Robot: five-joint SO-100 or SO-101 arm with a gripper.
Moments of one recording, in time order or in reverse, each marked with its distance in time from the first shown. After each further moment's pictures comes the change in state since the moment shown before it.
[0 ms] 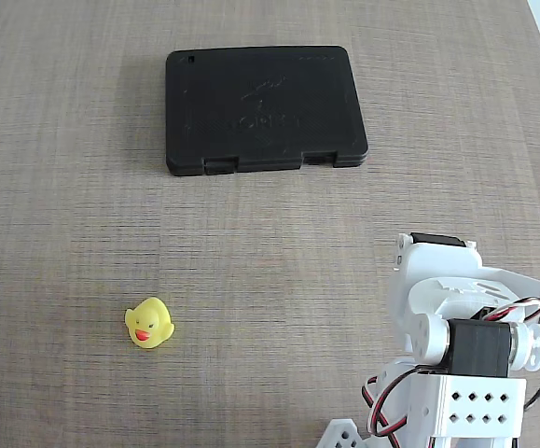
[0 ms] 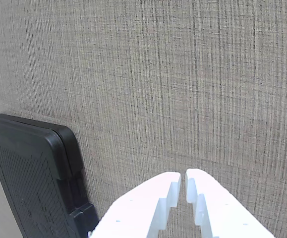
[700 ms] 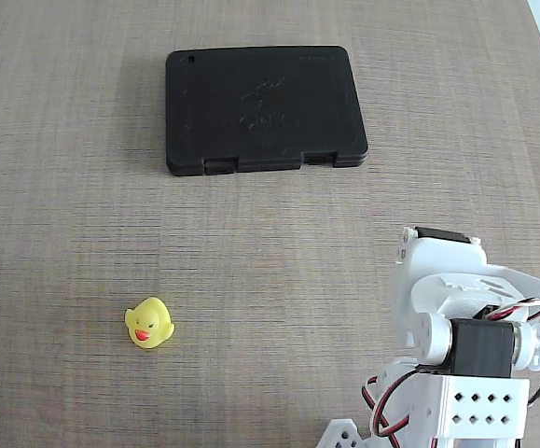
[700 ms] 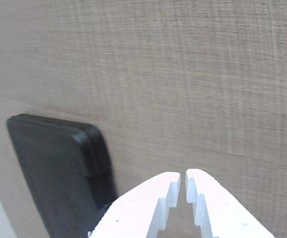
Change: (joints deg) arm 0.0 -3.3 -4.0 -2.2 2.0
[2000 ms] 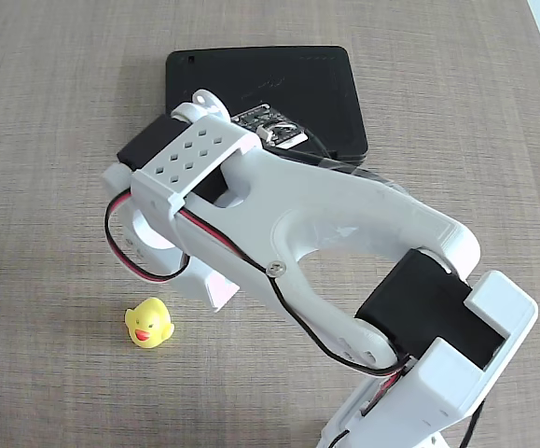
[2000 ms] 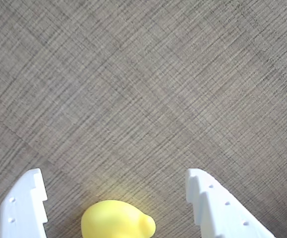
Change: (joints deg) arm -55.3 -100.7 -63.5 11.8 -0.1
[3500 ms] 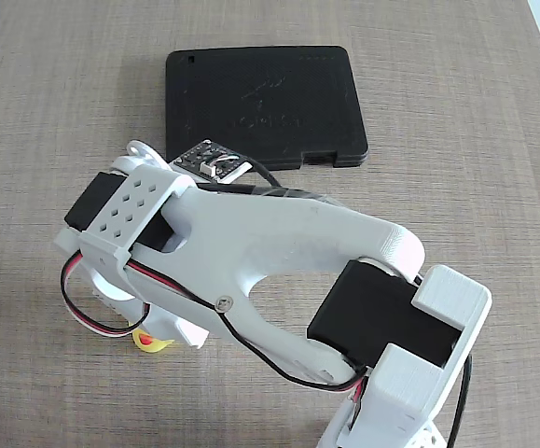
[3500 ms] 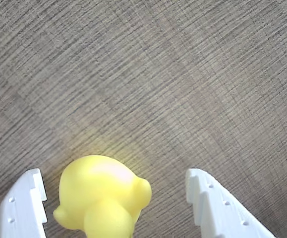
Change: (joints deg) arm -9.1 -5.5 -1.9 0.0 0.4
